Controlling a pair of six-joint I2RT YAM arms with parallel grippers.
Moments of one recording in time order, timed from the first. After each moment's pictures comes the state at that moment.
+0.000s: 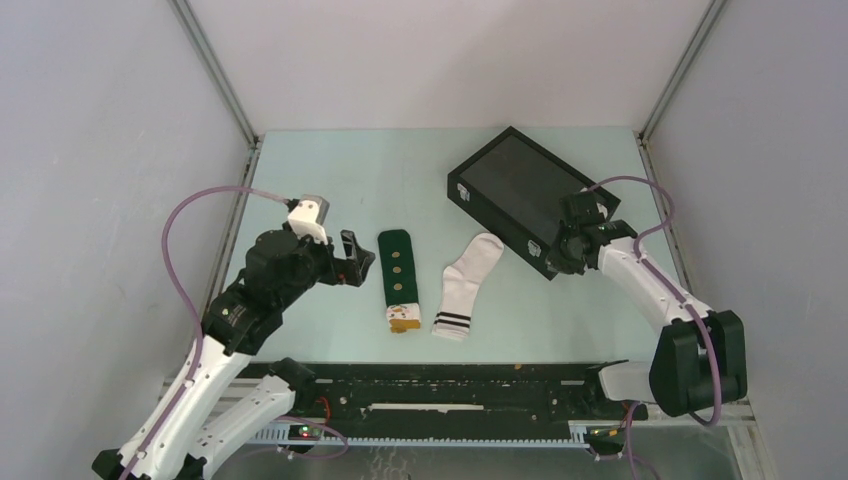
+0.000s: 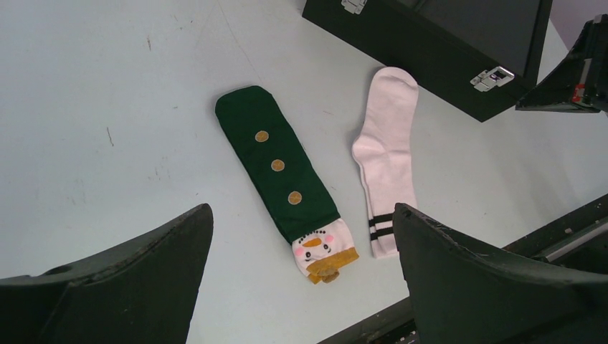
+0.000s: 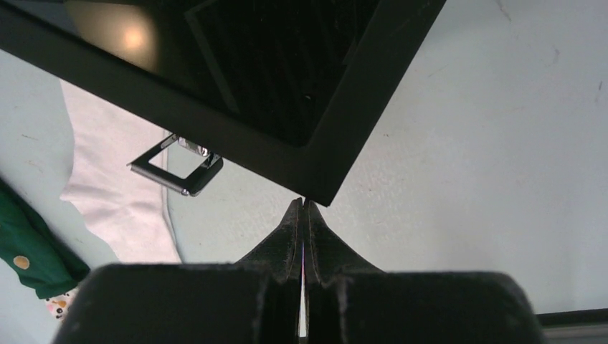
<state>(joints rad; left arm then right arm) -0.51 0.67 0.89 -0.62 -0.04 -0.29 0.23 1.30 0.92 -0.71 0.10 0.63</state>
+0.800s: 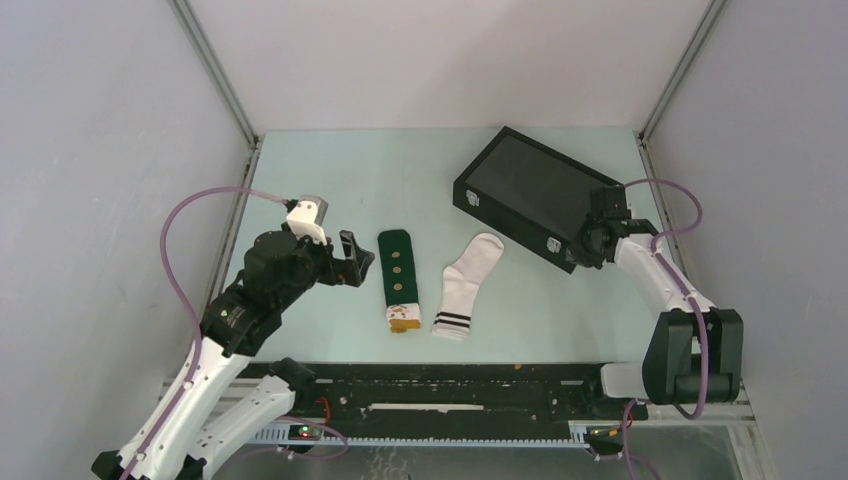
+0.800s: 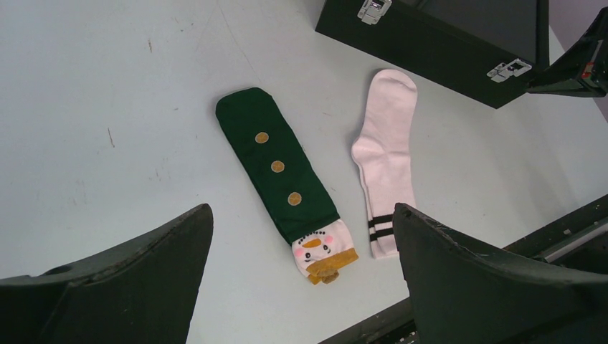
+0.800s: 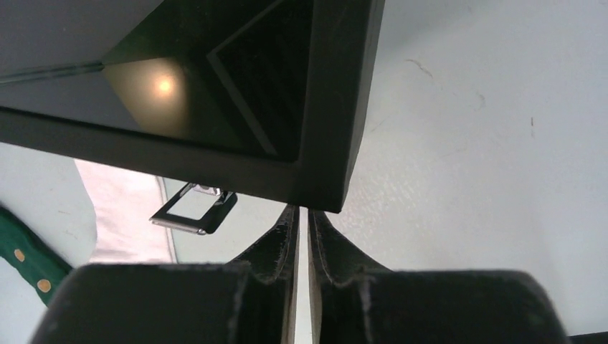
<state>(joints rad) -0.51 0.67 0.89 -0.62 -0.04 -0.29 0.02 1.34 0.92 -0.63 0.05 0.63</state>
